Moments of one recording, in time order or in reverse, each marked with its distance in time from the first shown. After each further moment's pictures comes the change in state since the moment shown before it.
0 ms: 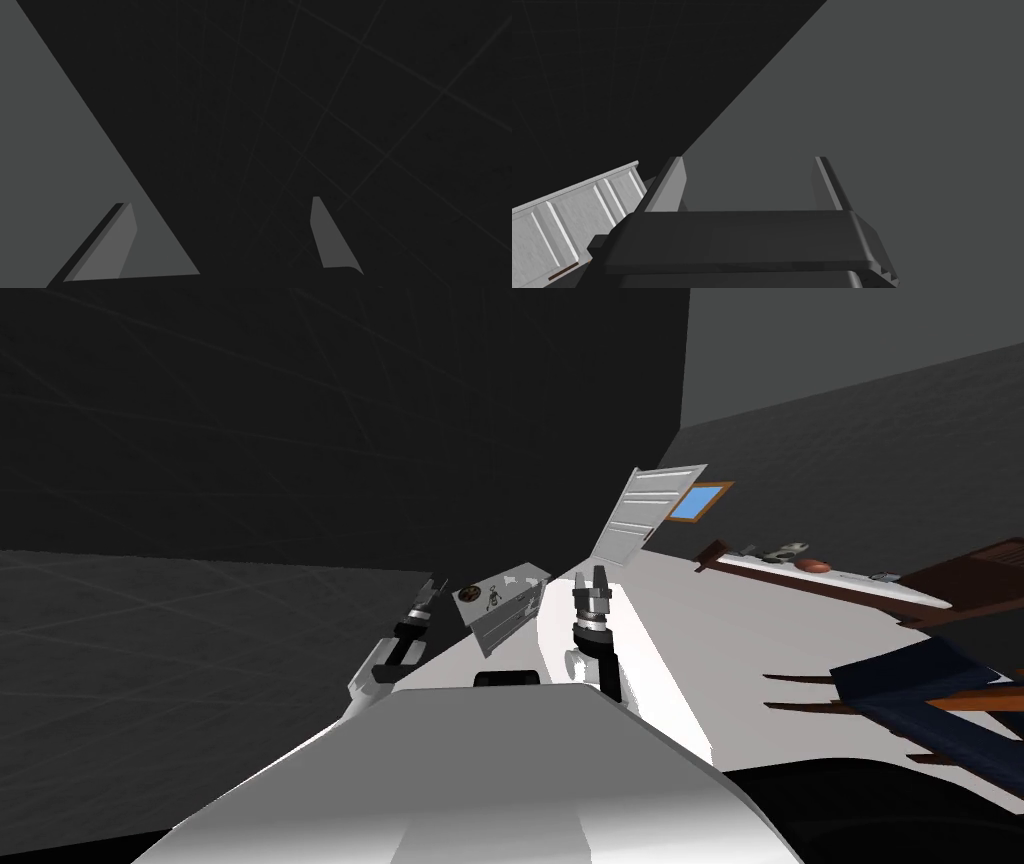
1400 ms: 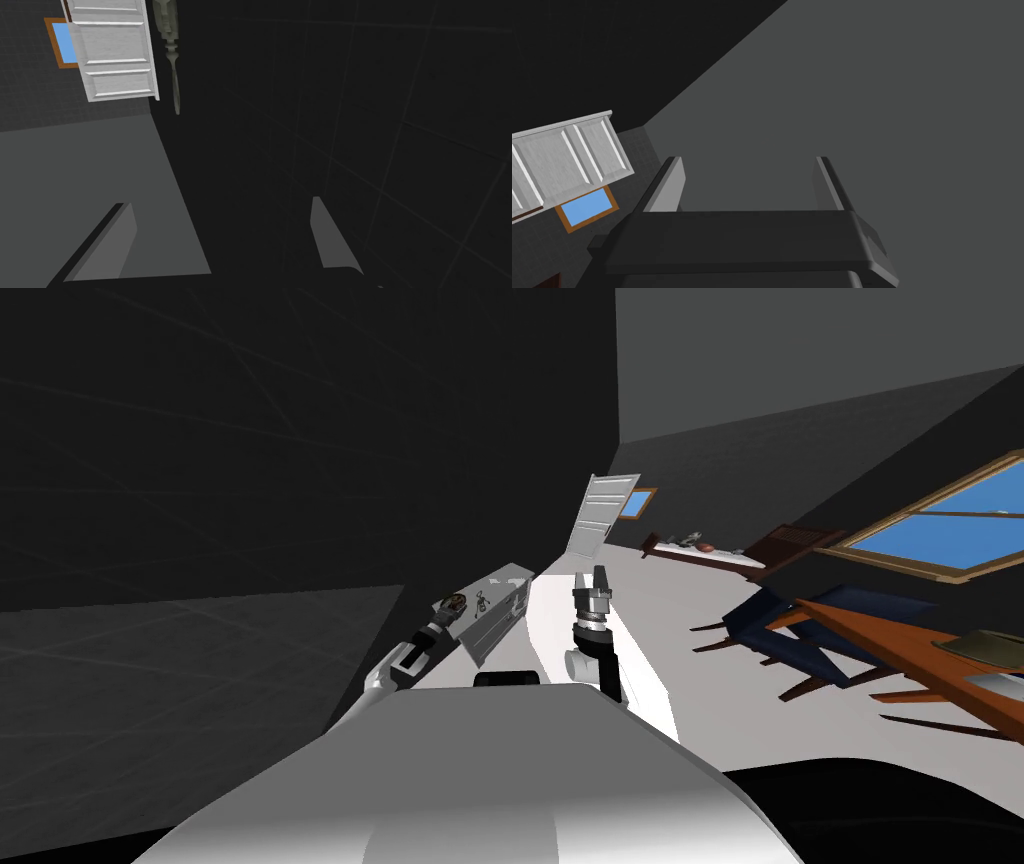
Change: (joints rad) left arm -0.090 0.149 -0.196 0.431 -0.058 -0.094 -0.125; right arm 0.000 0.000 0.000 0.000 0.000 0.000 0.000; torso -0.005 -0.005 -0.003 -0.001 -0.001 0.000
